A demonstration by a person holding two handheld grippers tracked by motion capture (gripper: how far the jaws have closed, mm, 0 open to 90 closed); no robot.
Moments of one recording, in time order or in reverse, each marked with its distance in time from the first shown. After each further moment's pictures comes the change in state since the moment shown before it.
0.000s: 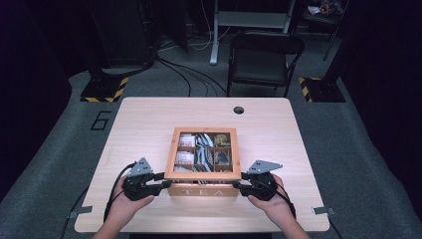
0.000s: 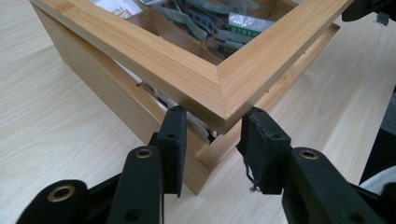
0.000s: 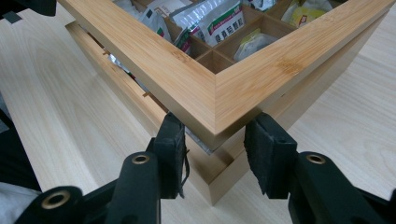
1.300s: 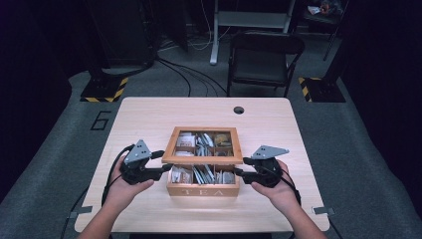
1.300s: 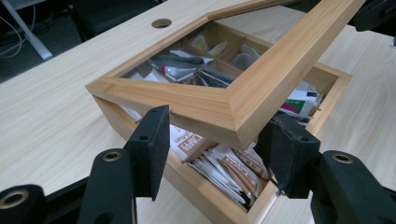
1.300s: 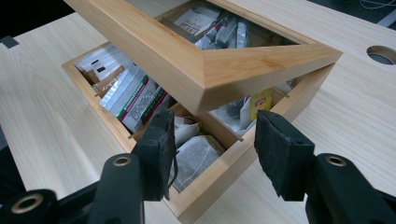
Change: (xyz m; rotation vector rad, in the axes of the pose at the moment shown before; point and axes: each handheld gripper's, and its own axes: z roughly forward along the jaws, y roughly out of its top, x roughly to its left) left arm 0.008 0.050 -0.018 -0.081 0.077 0.131; right arm -0.015 0.038 -0.020 -0.037 -0.030 -0.029
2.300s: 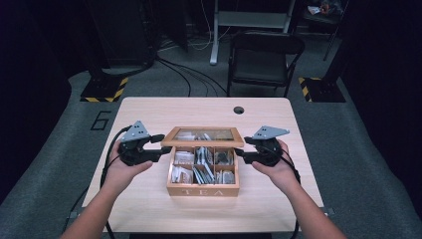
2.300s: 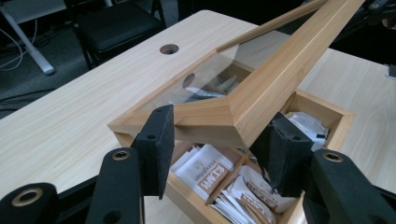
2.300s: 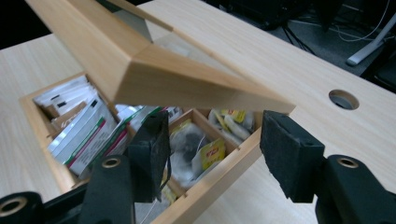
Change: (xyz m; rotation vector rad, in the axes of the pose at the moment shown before) left arm 0.028 0.041 -0.003 -0.039 -0.015 -0.005; right arm -0.036 0.035 0.011 -0.066 -0.035 -0.060
